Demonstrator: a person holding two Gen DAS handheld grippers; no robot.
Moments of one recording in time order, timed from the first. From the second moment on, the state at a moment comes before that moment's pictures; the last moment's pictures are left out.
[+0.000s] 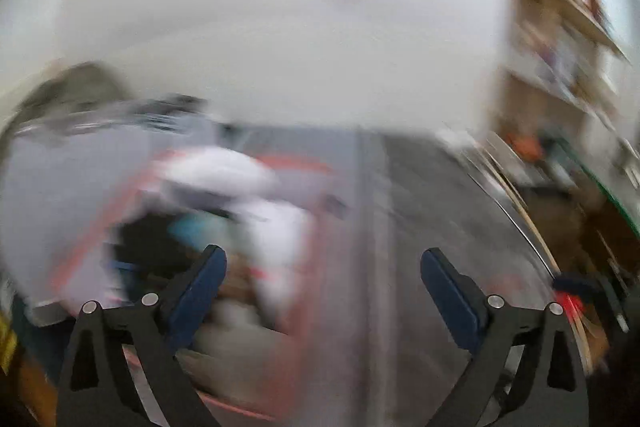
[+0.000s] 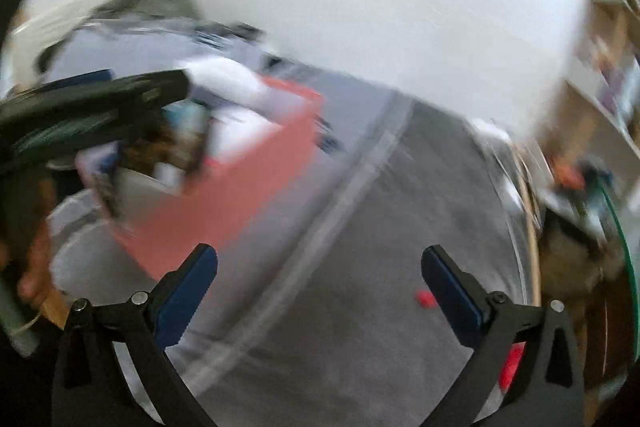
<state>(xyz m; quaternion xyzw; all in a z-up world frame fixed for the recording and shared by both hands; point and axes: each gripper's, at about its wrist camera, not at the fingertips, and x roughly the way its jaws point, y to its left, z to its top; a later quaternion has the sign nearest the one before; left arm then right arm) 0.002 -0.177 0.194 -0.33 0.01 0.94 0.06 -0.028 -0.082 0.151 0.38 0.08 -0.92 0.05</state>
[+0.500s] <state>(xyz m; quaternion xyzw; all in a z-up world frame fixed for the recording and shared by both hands) -0.017 -0.038 0.010 -0.58 0.09 0.80 0.06 0.016 0.029 -0.003 0.58 0.09 -0.81 0.01</state>
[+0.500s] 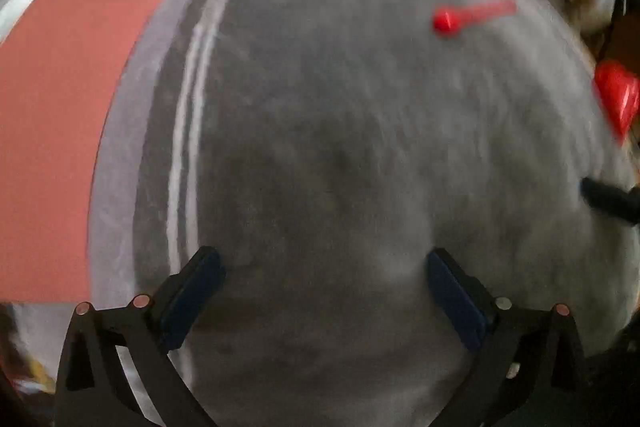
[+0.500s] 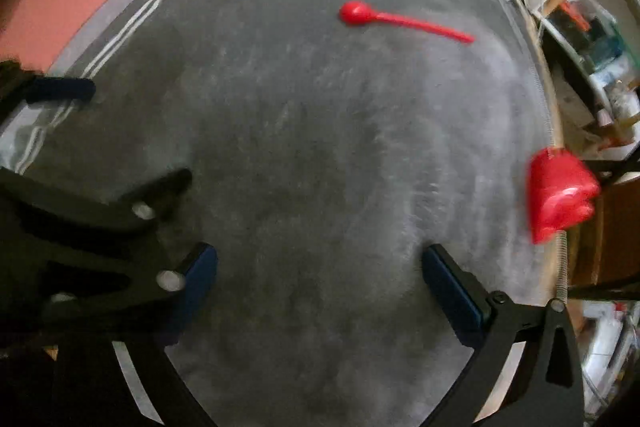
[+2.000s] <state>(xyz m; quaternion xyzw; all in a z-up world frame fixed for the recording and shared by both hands) -0.051 -0.332 0.112 -0.48 -0.05 0.87 -0.07 -0.039 -0.231 0.086 0.46 0.20 -0.84 0.20</state>
